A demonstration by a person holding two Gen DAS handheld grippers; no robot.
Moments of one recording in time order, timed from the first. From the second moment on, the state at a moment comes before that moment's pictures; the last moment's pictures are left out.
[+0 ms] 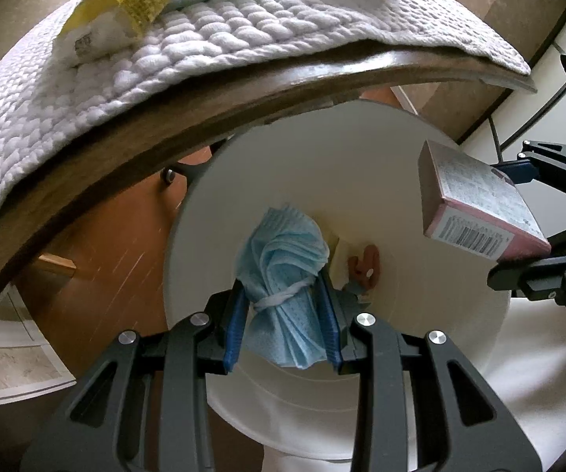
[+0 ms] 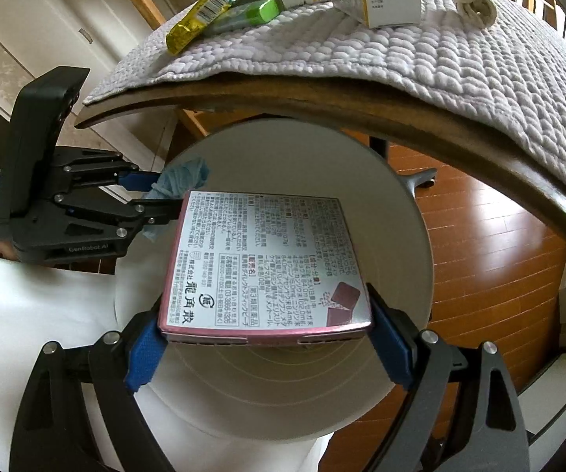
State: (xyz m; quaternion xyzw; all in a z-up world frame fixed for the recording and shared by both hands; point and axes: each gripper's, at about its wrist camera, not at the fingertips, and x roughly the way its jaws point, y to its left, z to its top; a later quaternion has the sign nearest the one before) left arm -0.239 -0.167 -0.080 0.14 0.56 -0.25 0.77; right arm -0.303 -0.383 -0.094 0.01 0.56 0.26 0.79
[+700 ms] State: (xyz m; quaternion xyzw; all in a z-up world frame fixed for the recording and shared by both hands) left arm -0.239 -0.181 -0.088 0.15 0.56 -0.26 0.77; right arm -0.291 -0.360 -0.107 0.00 0.56 0.23 0.80
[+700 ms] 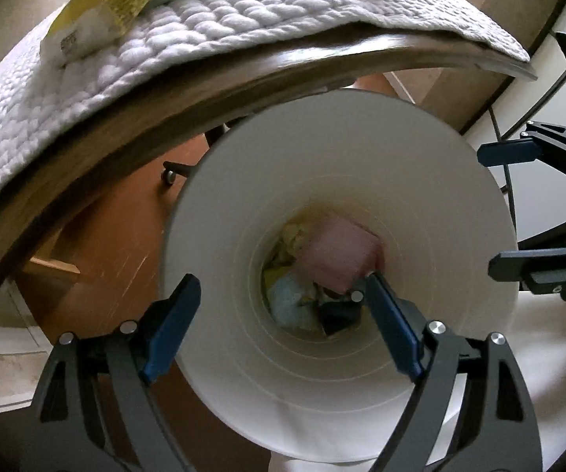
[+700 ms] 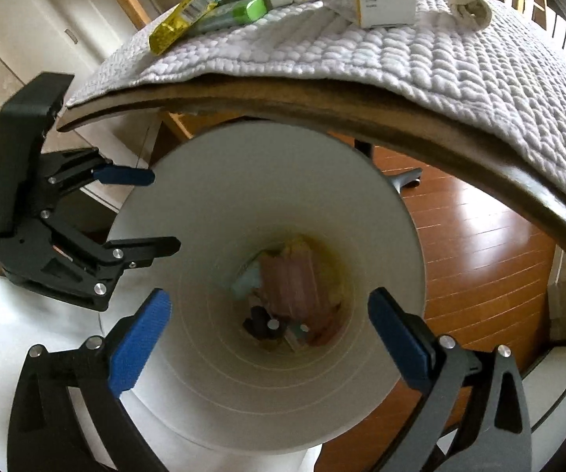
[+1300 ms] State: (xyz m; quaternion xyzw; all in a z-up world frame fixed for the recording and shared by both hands) left arm -0.247 -0.167 -0.002 0.13 0.48 -0.29 0.82; right arm -0.289 -0.367 -0.014 -0.03 0.43 0.20 0.88
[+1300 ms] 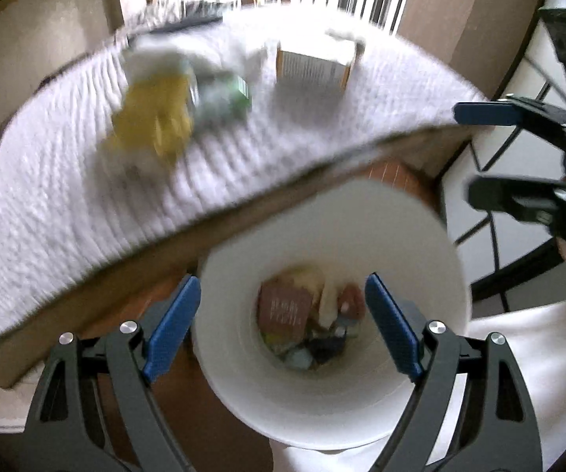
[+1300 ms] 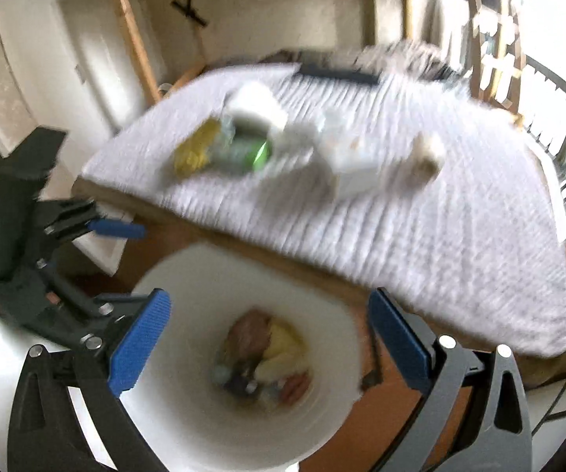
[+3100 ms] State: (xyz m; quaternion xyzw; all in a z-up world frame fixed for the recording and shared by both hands) left arm -0.128 -0.147 -0.001 0.07 0.45 -0.22 0.86; right arm -0.112 -0.440 -0.036 0.05 0.44 0.04 0.90
